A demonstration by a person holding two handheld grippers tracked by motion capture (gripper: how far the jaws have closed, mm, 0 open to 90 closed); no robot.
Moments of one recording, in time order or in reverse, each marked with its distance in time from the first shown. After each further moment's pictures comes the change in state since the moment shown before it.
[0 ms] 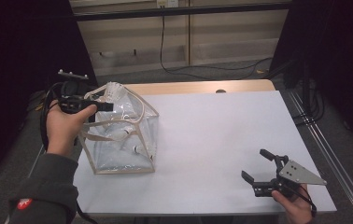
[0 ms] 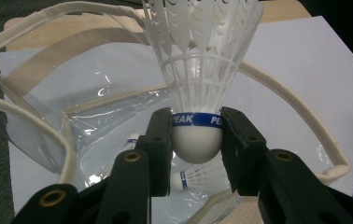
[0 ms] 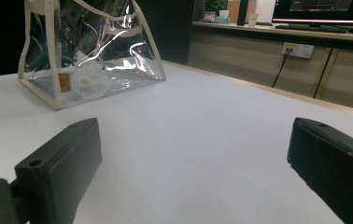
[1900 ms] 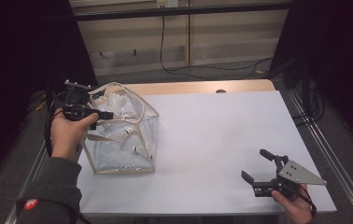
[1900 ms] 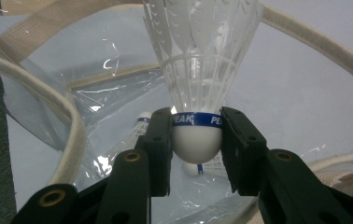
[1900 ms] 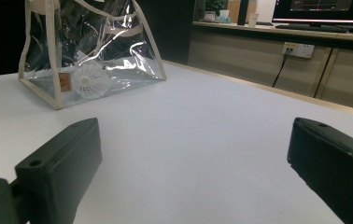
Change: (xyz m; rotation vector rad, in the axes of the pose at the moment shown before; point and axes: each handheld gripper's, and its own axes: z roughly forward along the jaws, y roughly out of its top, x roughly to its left) left arm 0.016 -0.019 0.023 0.068 0.020 -0.021; right arm 0.000 0.000 0.000 0.003 0.002 -0.004
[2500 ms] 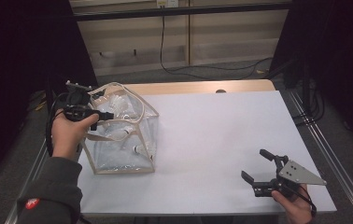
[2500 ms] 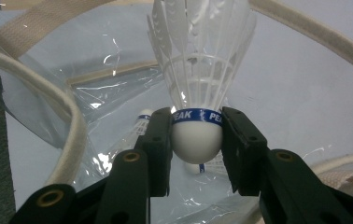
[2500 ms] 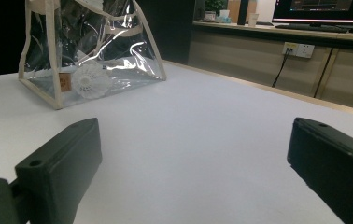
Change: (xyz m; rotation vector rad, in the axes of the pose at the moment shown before) left arm 0.001 -0.001 0.003 -0.003 0.004 0.000; right arm 0.000 0.000 0.000 0.000 0.000 -0.001
